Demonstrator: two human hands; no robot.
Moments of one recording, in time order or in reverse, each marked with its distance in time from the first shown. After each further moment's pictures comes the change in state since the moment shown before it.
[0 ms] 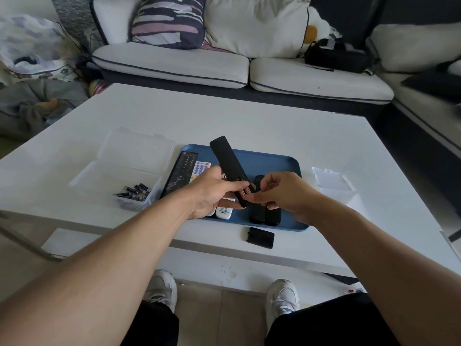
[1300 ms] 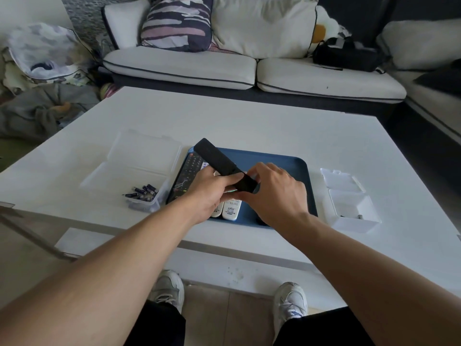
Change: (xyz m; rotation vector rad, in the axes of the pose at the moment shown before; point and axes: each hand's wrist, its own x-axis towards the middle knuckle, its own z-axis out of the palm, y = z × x) left_hand 0.010 -0.014 -0.008 -0.191 0.205 0.102; right_hand -0.003 -0.009 0.044 -0.822 0.431 -0.307
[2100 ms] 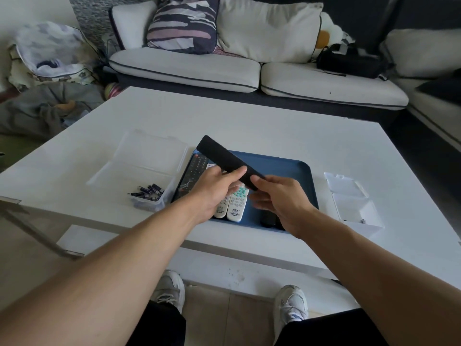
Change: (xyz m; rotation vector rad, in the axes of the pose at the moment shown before) left_hand -0.002 0.004 -0.006 0.100 -0.019 0.046; right_hand 0.004 0.001 -0.002 1.191 -0.267 0.496
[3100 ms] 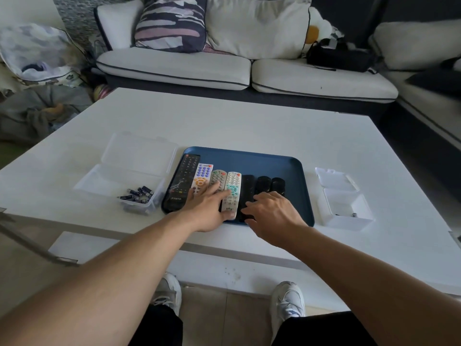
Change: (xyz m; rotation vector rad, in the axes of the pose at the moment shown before) left_hand 0.014 -0.045 -0.020 1.459 -0.194 0.018; right_hand 0.018 0.058 -0.025 -1.641 -0.129 -0.681
